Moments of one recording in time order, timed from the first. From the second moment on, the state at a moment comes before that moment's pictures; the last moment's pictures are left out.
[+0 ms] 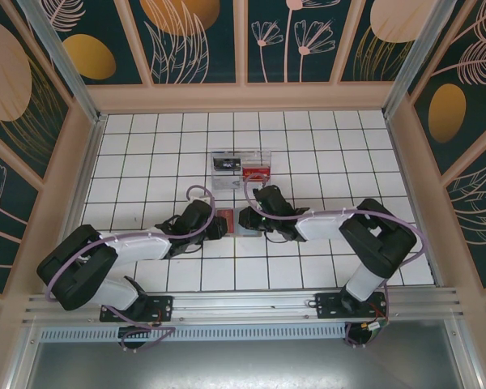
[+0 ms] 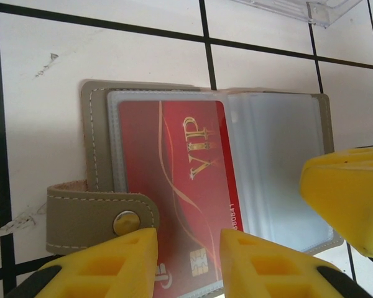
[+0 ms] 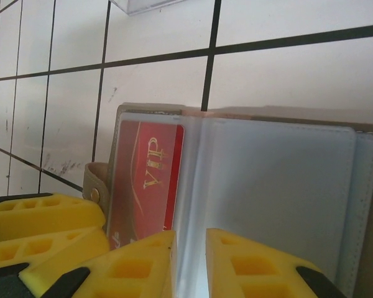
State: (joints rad) left arm -0.76 1.42 0.48 0.15 0.00 -0.80; right arm 0.82 1.65 0.69 0.22 -0.19 0.85
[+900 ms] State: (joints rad) left arm -0.76 1.46 0.46 0.21 0.03 -0.82; right arm 0.83 1.74 0.73 0.24 -0.24 0.89
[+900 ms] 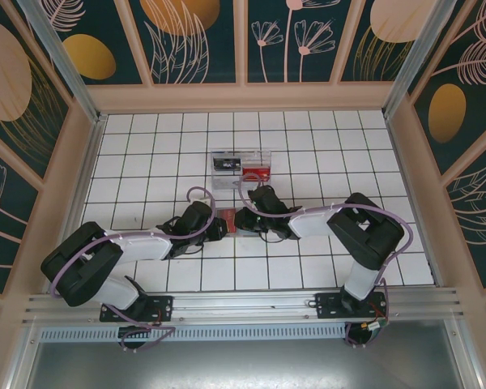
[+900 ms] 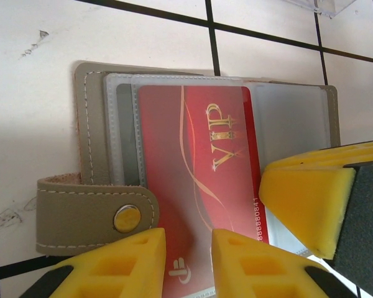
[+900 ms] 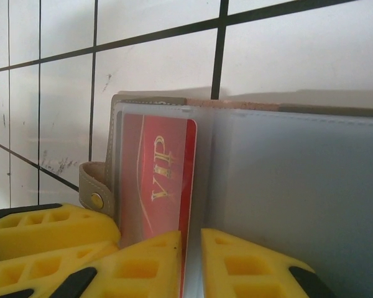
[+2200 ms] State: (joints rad) left arm -0.76 1.45 0.46 0.20 0.02 -0.82; right arm 0.80 1.71 0.69 0.28 -0.27 0.91
